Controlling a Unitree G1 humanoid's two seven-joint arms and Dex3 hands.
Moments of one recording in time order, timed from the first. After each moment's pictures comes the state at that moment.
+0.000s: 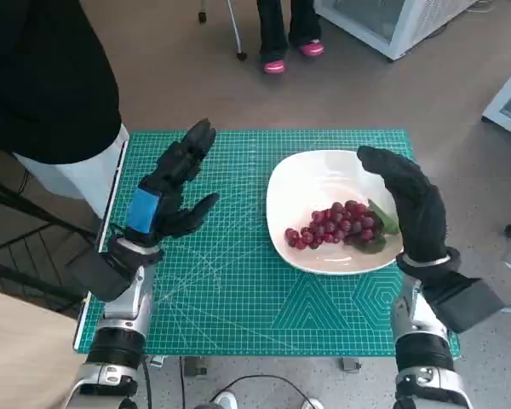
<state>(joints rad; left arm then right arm) -0.54 0.19 0.12 0.65 -0.19 -0.71 -0.40 -0.70 -0.16 -0.20 0.98 0.28 -1.05 0.58</state>
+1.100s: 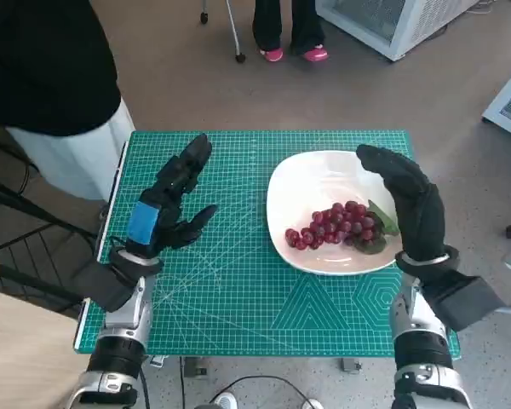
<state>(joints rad) -0.49 0.18 0.13 0.66 -0.18 -0.74 -0.39 -0.72 -0.16 -0.22 1.00 0.28 -1.06 0.58</state>
